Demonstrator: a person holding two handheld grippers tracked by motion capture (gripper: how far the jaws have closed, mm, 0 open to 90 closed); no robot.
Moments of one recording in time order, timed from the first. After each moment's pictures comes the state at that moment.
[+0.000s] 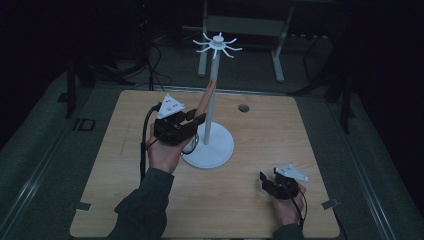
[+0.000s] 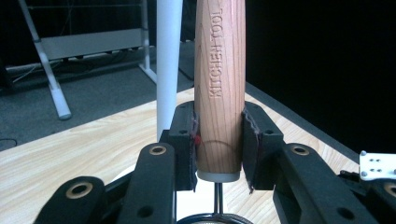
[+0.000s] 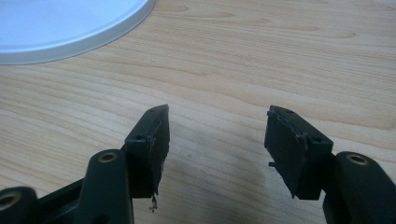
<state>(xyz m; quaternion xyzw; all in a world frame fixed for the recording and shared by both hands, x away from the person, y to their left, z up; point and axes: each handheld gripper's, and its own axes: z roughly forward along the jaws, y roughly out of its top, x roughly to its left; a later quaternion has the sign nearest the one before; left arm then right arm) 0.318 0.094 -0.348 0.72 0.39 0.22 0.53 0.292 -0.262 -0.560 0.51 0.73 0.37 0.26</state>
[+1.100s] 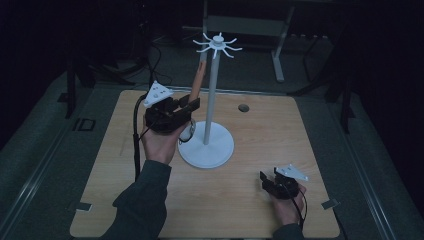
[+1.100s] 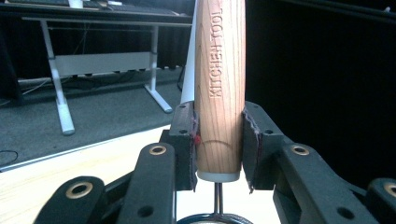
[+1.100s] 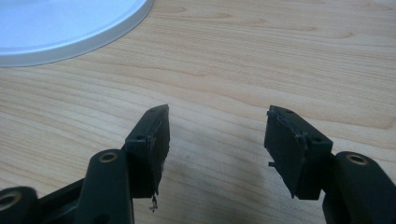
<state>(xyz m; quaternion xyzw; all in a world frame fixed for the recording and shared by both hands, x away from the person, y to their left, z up) 0.325 0.110 -0.324 0.67 0.41 0.23 0.57 0.292 -0.263 -0.560 0.51 0.72 0.37 0.27</state>
